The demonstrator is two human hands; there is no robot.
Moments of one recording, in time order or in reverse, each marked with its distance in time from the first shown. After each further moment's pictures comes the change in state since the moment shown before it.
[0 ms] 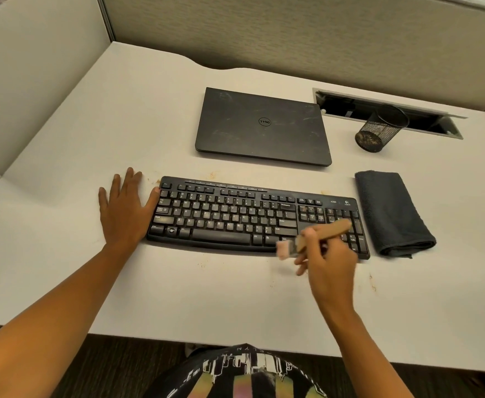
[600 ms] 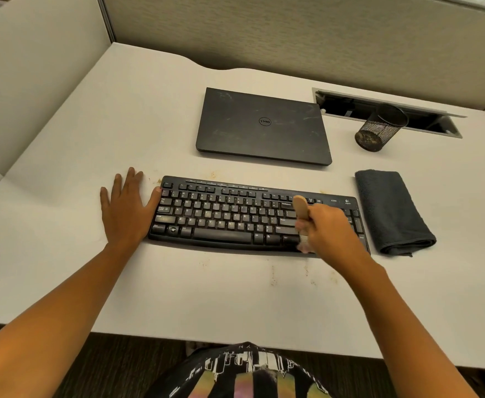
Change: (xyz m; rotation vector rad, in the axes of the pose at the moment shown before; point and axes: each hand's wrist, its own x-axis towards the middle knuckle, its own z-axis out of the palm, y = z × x) left_hand 0.001 -0.002 0.001 0.011 -0.004 0.001; right_hand 0.061 -0.015 -0.009 -0.741 -0.476 -0.112
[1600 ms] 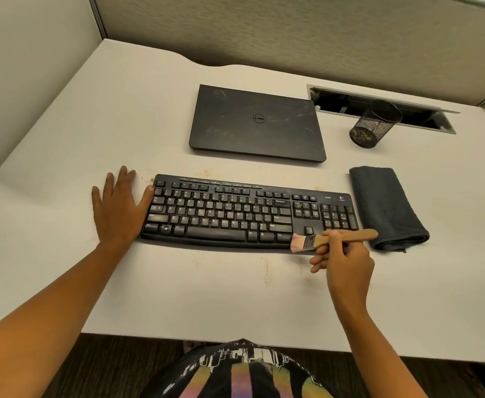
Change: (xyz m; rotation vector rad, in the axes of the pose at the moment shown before) left_hand 0.001 0.000 -0.001 -0.009 0.007 0.008; right_hand -0.047 0.028 0.042 0.822 0.549 0.355
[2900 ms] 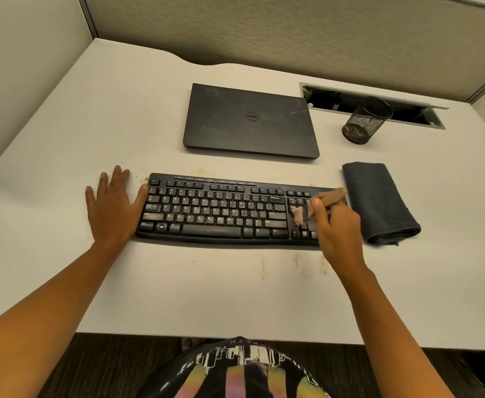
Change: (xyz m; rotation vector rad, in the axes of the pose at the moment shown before) left_hand -0.001 0.001 0.000 -0.023 0.000 -0.005; right_hand 0.036 -0.022 0.003 -0.340 -0.149 -0.324
